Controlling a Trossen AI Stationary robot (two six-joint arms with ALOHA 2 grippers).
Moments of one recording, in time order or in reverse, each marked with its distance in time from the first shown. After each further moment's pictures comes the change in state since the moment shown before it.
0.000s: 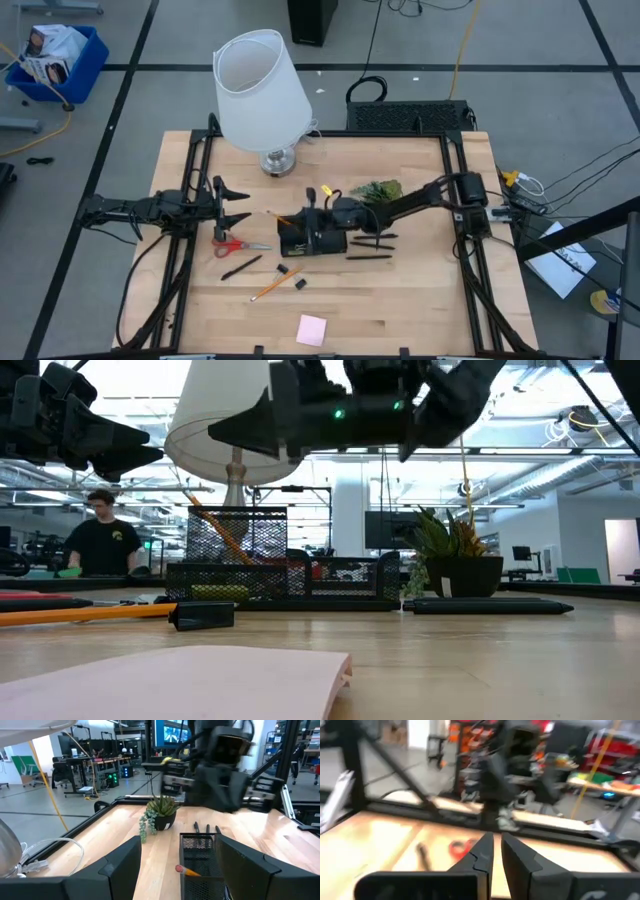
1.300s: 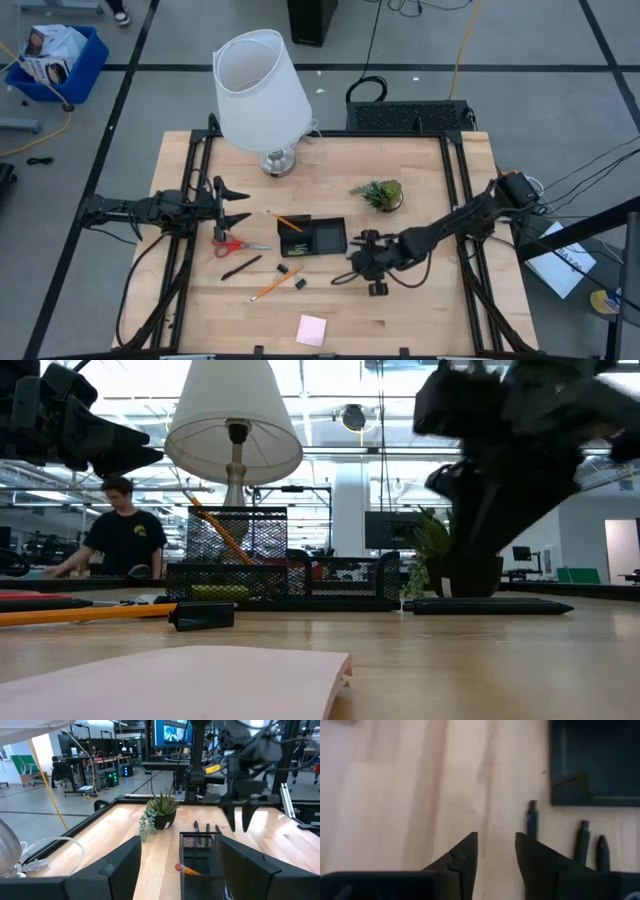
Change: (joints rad) left arm 0.000 0.000 0.000 -0.002 0.000 0.000; right arm 0.322 -0.330 -0.168 -1.163 0.100 0.433
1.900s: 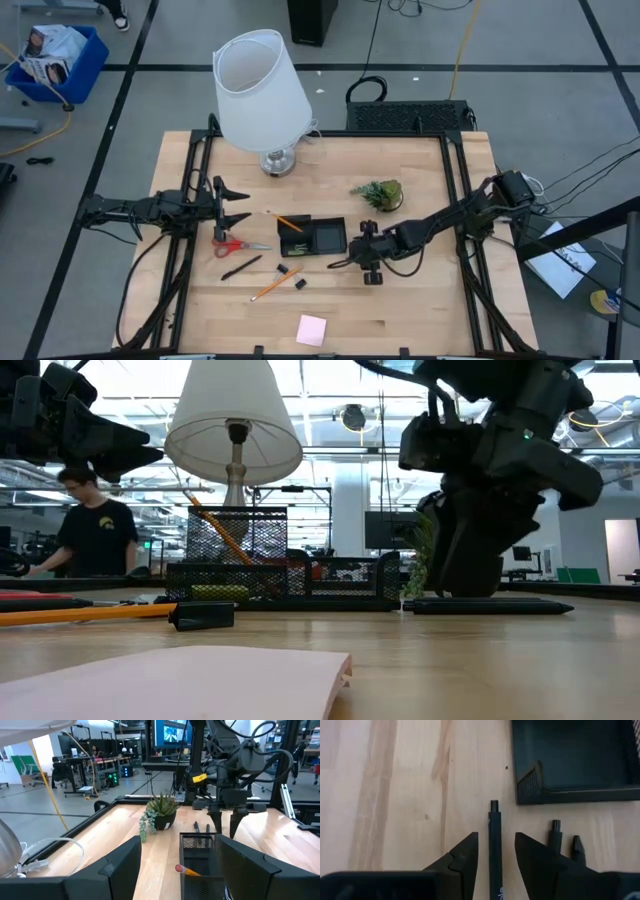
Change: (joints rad) left arm 0.000 0.002 0.000 0.001 -0.001 0.000; right arm -0.090 0.022 -0.063 0.091 0.001 -0.033
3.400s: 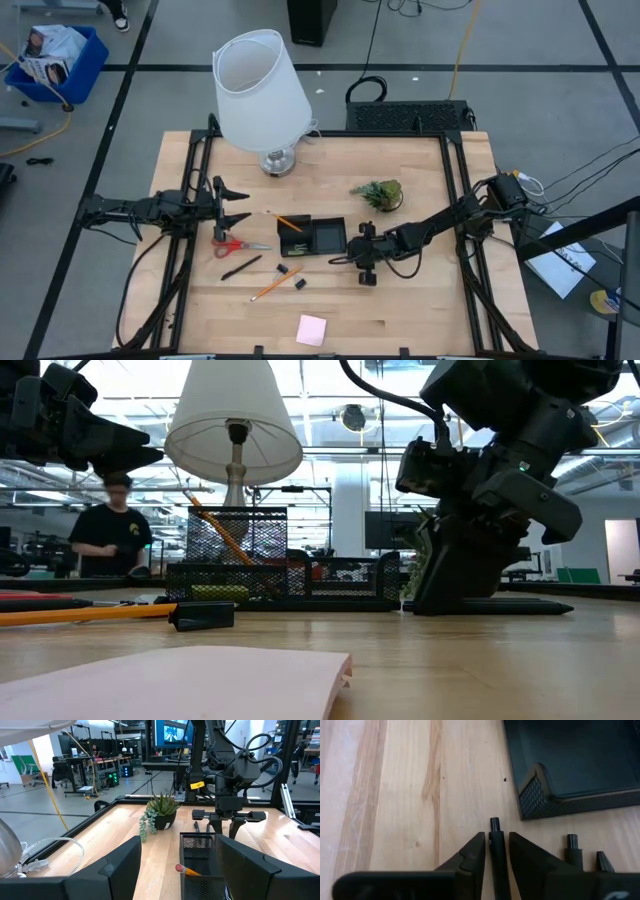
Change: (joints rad) left arm 0.000 0.000 0.000 0.000 -0.001 0.000; right arm 0.002 0.085 -0.108 0.258 0.006 0.084
